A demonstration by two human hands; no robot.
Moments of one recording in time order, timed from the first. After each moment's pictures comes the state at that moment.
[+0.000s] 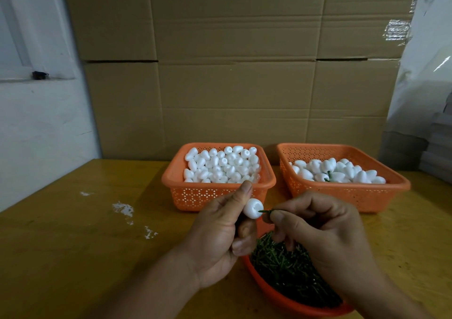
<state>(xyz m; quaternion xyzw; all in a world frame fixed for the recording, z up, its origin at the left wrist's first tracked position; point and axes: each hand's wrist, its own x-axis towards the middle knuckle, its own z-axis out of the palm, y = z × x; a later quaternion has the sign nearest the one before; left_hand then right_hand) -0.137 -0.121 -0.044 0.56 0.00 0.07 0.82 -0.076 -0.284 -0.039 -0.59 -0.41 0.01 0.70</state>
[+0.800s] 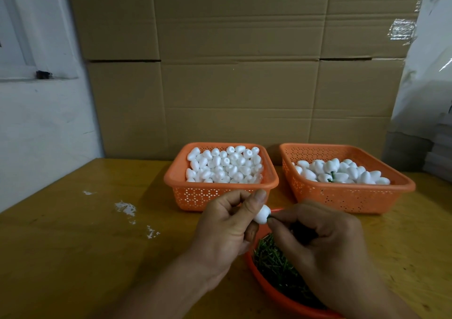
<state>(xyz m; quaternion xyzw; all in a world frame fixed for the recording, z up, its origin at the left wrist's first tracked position) -0.137 -0.127 -0.049 0.63 -0.01 0.19 0.75 -0.083 -0.283 -0.043 -0.73 -0.45 -0.25 0.46</state>
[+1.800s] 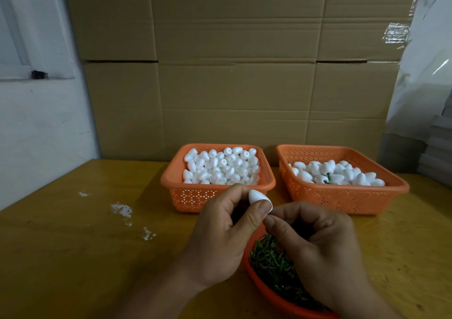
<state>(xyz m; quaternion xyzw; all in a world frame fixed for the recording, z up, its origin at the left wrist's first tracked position) -0.142 -0.122 -0.046 0.76 -0.12 0.28 0.57 -0.089 -0.277 -0.044 -0.67 -0.38 -0.08 0.64</state>
